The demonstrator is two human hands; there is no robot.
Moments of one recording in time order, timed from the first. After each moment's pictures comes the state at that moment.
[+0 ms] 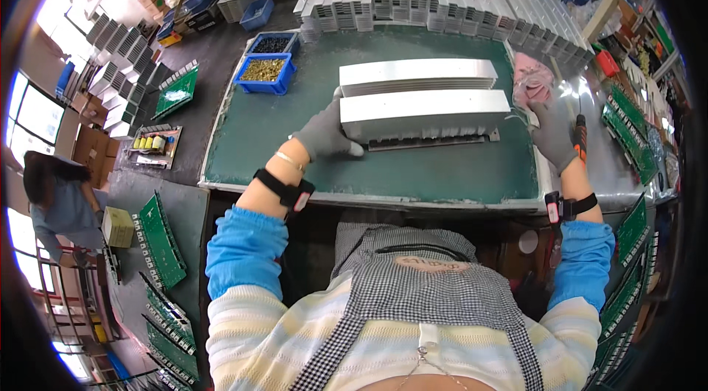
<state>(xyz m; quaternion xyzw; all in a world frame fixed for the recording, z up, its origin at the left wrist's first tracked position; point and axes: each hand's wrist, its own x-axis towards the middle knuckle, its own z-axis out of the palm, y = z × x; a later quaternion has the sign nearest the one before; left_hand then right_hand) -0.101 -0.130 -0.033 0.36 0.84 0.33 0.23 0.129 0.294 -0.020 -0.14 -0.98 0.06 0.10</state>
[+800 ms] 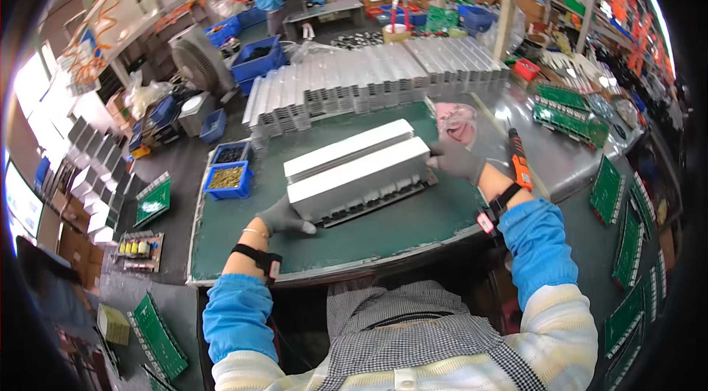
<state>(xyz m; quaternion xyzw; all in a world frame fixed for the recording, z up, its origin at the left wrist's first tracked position) -0.138 -0.133 -0.044 0.44 0.72 0.40 0.35 0.084 0.263 -0.012 -0.06 -0.92 0.40 0.04</state>
